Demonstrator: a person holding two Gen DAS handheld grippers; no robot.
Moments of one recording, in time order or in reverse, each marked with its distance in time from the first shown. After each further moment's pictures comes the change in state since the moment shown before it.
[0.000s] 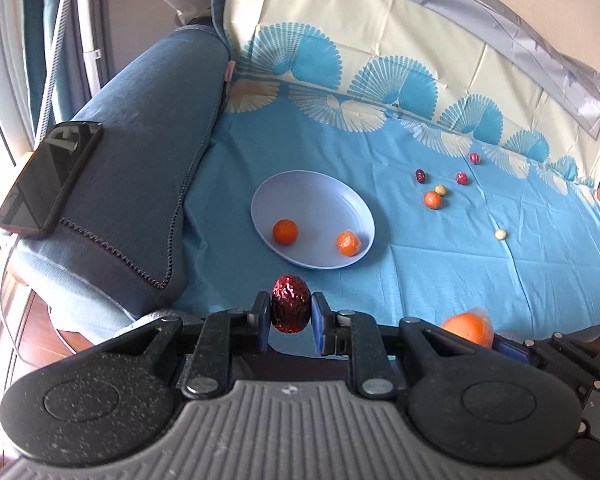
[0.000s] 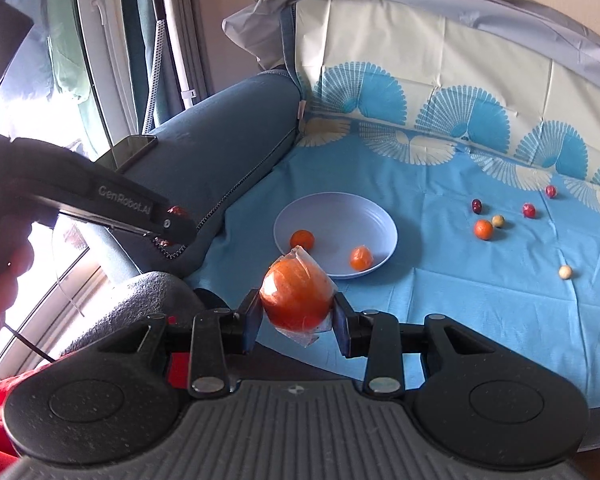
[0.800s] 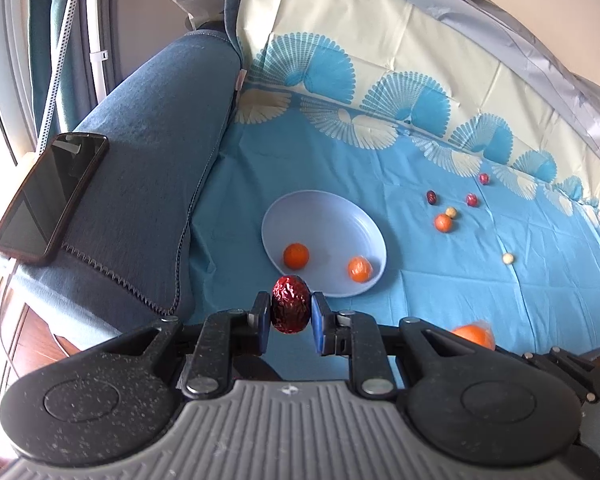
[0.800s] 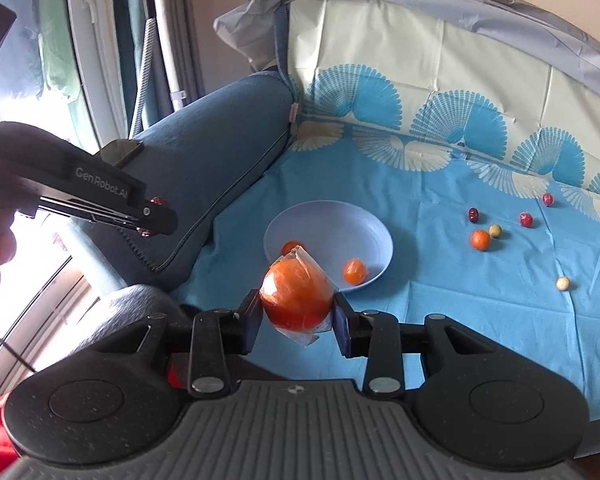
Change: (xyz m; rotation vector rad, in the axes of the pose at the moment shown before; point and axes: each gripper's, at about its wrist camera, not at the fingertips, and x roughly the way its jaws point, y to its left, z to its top) left arm 0.019 0.016 0.030 -0.038 -0.013 0.001; right arm 0.024 -0.003 0.018 0.000 -0.001 -0.034
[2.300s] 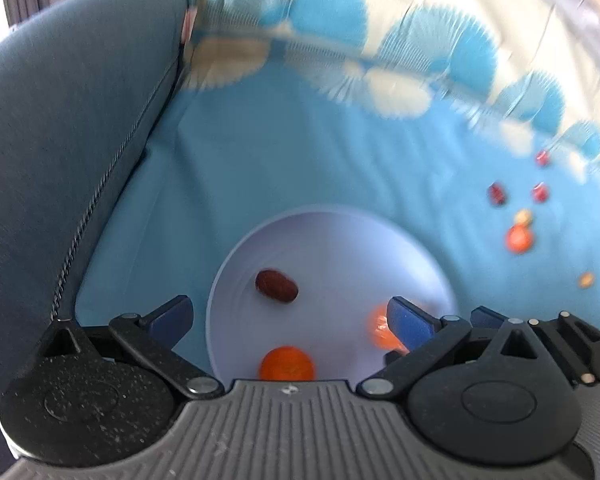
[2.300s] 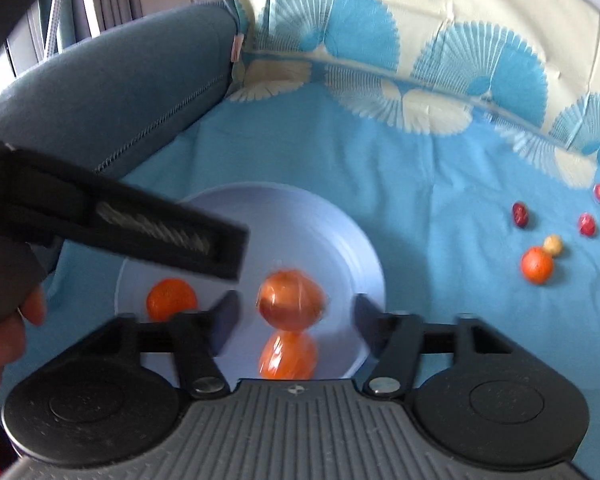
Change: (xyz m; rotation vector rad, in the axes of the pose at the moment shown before) left arm 0.249 -0.017 0.077 0.066 0.087 -0.024; right arm 0.254 -0.069 0.041 -0.013 0.115 -0.056
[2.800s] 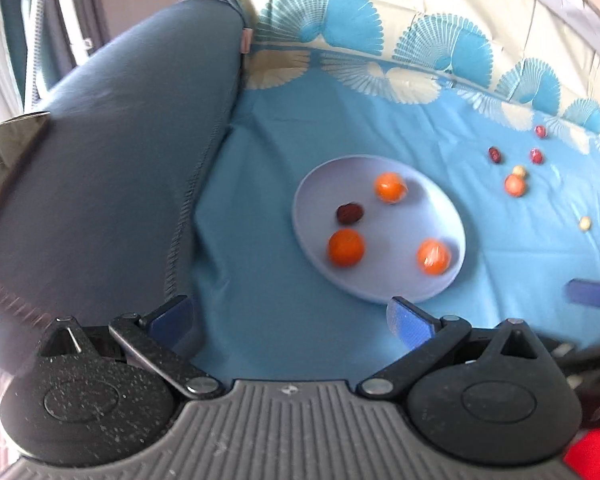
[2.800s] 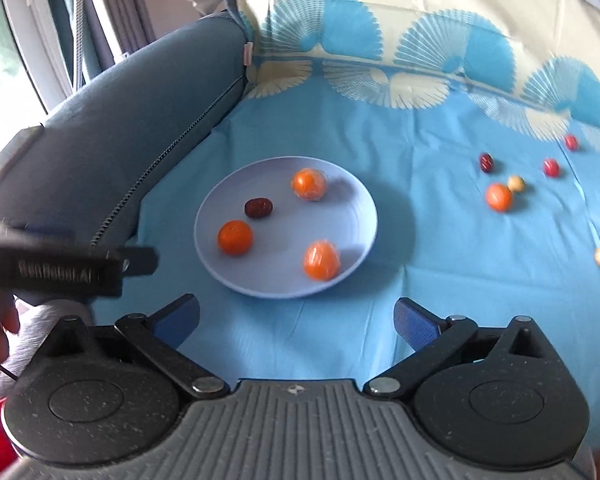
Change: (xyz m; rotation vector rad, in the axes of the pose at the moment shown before) left arm -0.117 0.013 -0.093 0.043 -0.019 0.157; right arm -0.118 0.008 -0.035 0.122 0.067 0.062
